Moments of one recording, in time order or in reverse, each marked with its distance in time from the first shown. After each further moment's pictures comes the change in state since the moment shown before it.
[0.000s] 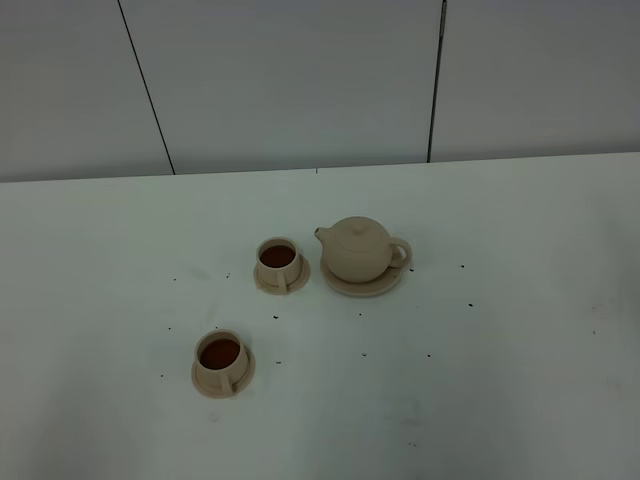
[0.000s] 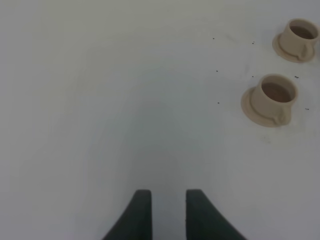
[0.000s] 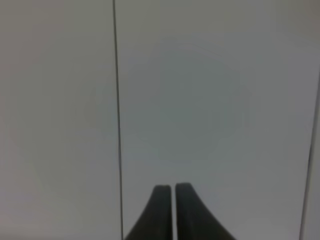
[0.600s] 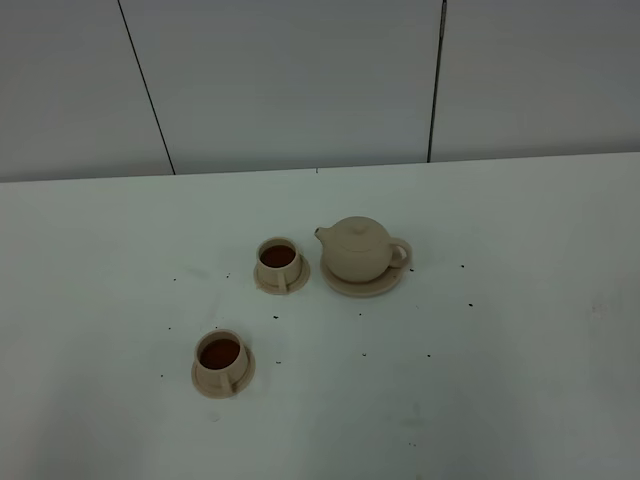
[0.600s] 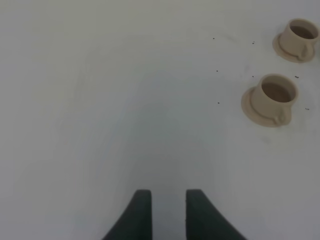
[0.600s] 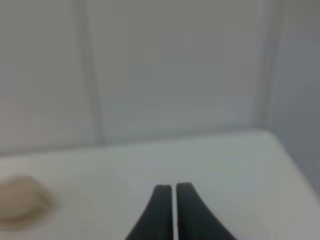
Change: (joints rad) left arm 0.000 0.000 0.000 0.000 0.000 0.000; right arm 0.000 -0.266 -0.124 -1.147 0.385 1.207
